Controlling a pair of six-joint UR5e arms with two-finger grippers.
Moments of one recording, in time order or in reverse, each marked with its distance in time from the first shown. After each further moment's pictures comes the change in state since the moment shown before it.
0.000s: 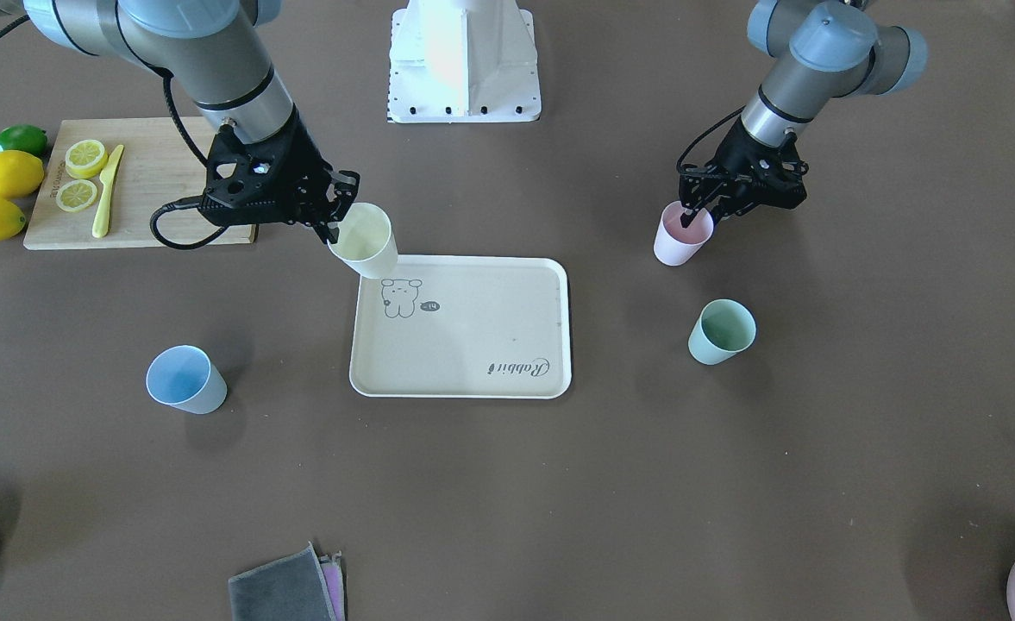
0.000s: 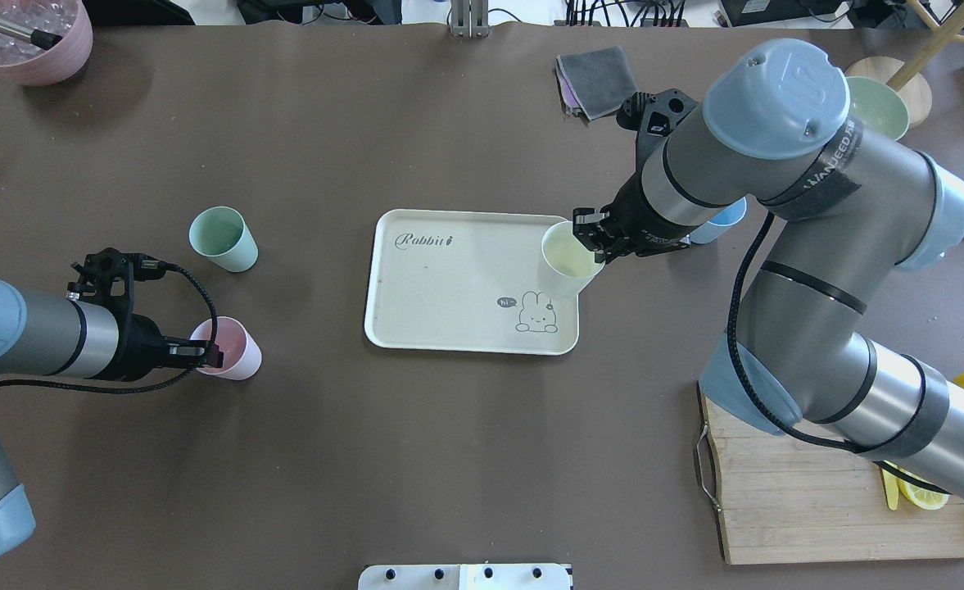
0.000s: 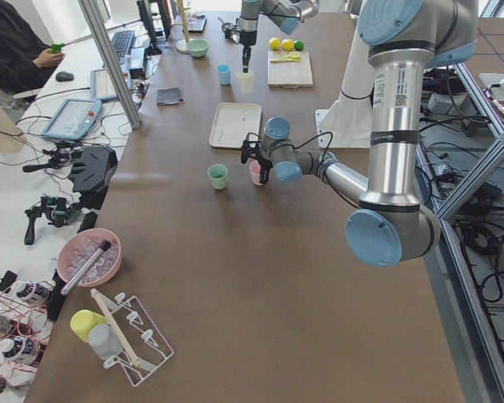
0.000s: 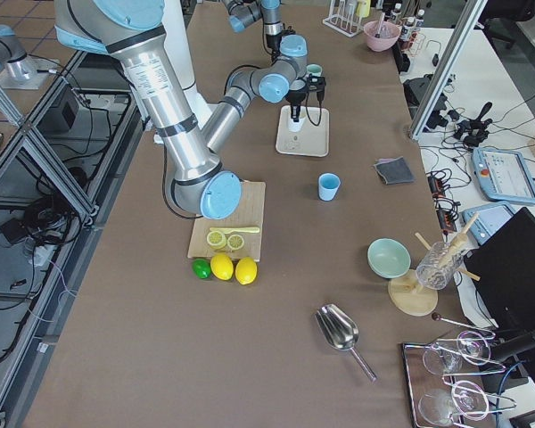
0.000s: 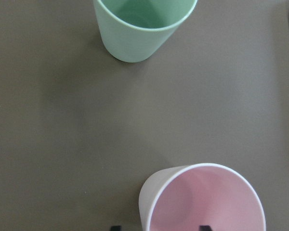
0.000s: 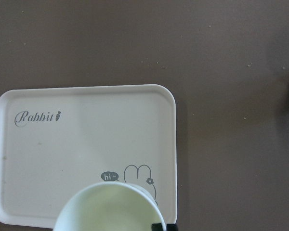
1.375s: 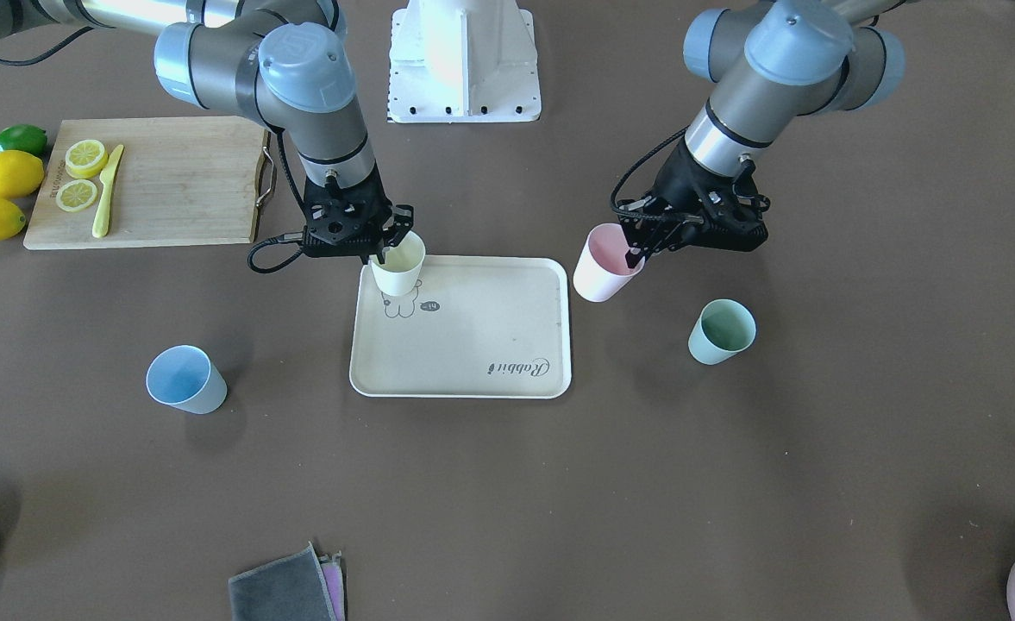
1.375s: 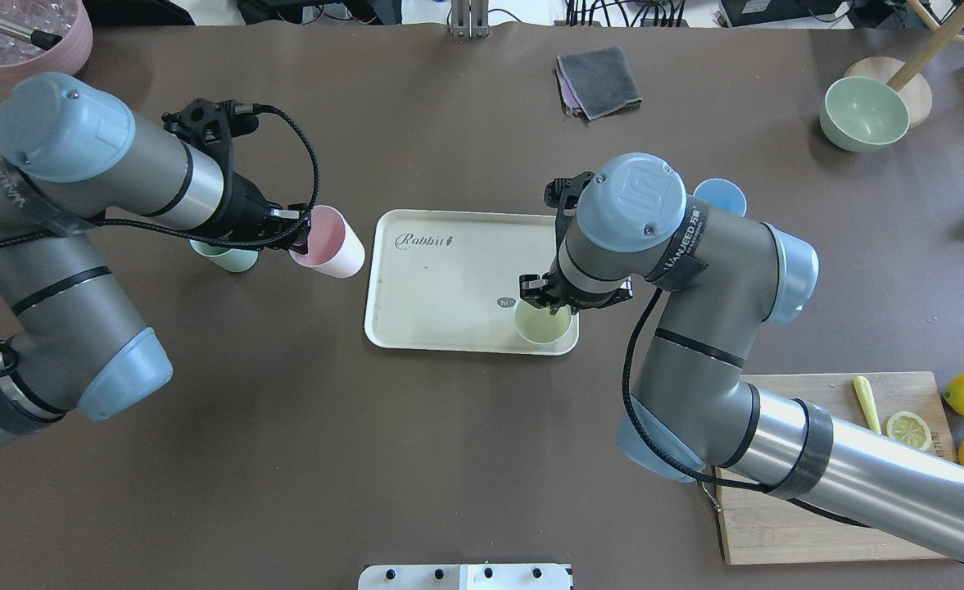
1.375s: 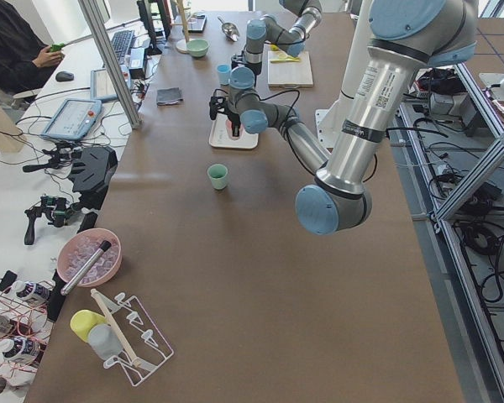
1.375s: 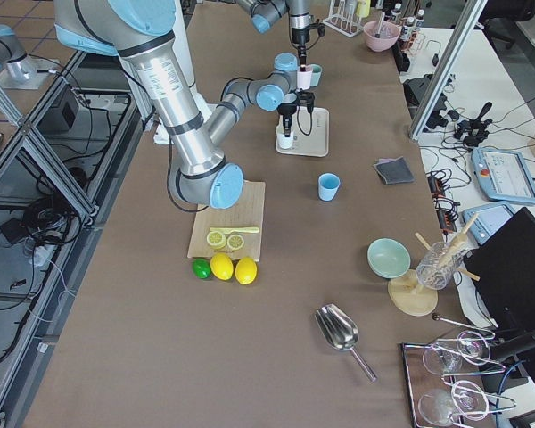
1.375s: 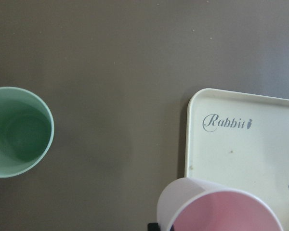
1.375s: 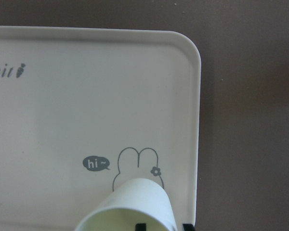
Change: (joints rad) left arm -0.157 -0.451 0.101 0.319 -0.135 -0.057; right arm -0.150 0.066 -0.177 0.016 -0.135 0.003
